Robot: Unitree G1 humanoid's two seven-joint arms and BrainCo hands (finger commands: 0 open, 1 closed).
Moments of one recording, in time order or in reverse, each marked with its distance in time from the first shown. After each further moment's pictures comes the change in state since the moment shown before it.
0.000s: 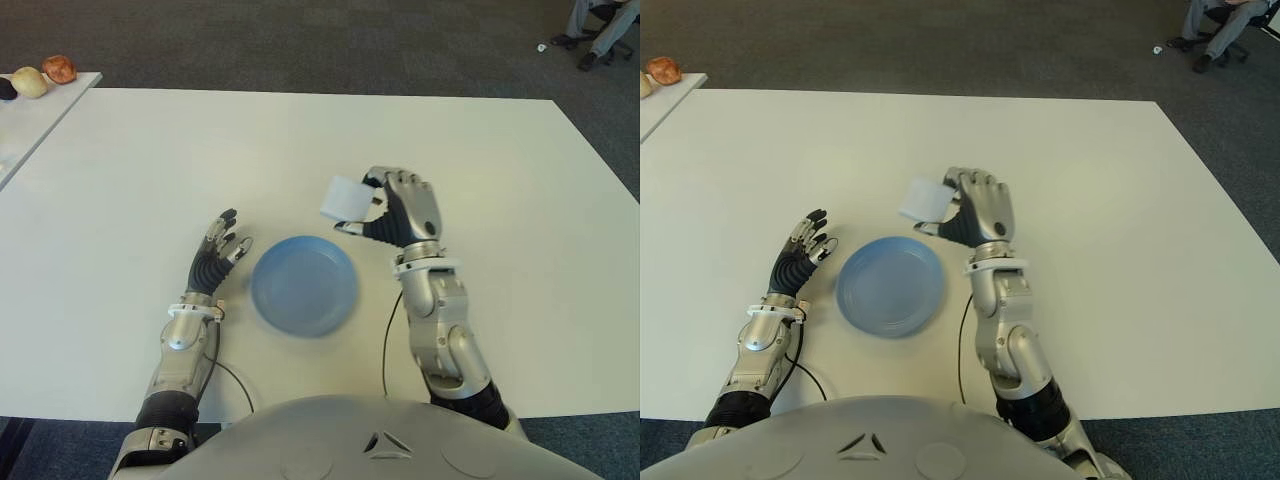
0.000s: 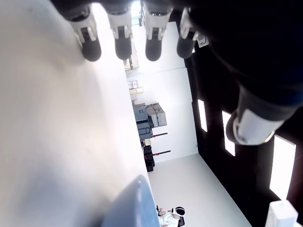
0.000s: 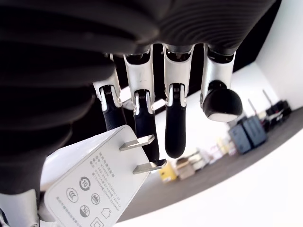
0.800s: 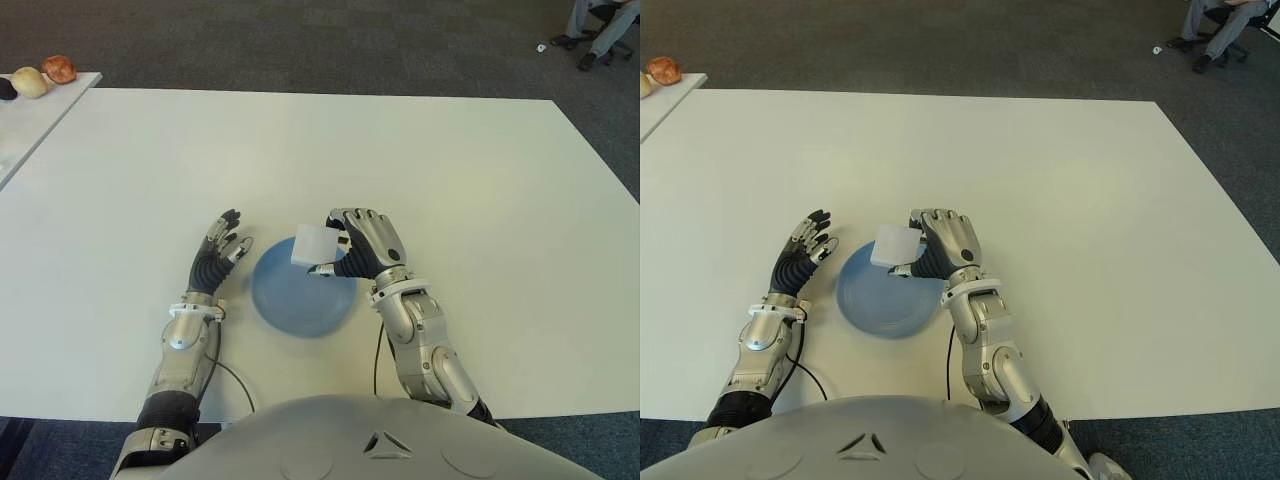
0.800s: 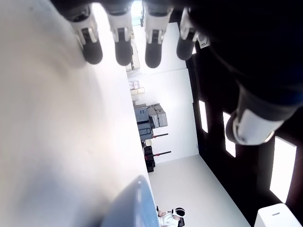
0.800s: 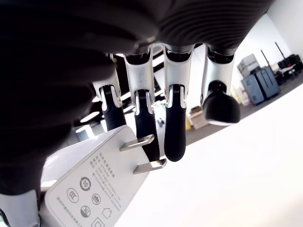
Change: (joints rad) left arm 0.002 -0.008 0.001 -0.009 -0.002 0.015 0.000; right arm 0.053 -0.019 0.082 0.031 -0.006 -0.038 0.098
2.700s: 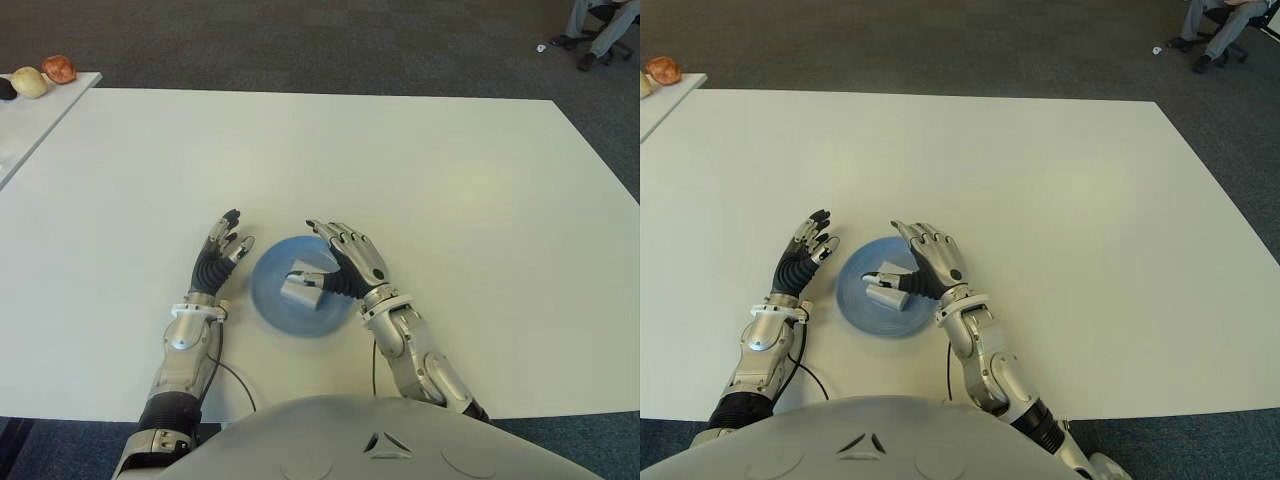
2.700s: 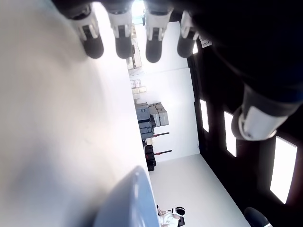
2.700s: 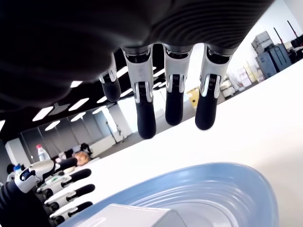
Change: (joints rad) left arm 0.005 -0.004 -0.005 -0.008 0.006 0.004 -0.001; right arm 0.028 -0.054 0.021 0.166 0.131 -0.156 -0.151
